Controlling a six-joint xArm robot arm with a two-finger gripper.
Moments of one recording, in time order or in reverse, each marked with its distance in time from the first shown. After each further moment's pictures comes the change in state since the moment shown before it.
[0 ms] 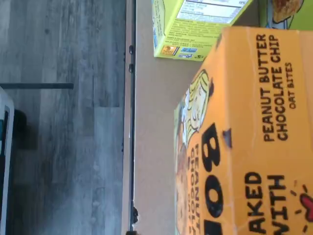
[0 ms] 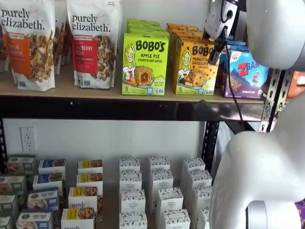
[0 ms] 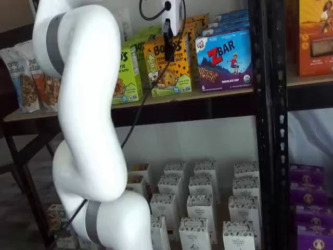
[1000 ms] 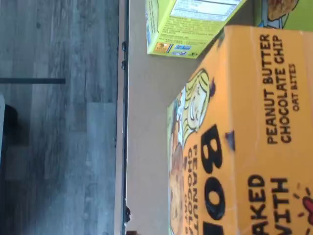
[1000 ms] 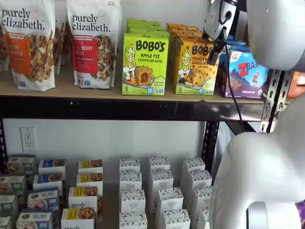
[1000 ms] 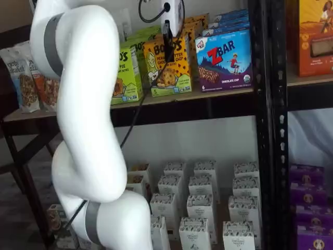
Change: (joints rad) arm 0.012 -0.013 0.022 -0.017 -0.037 0.007
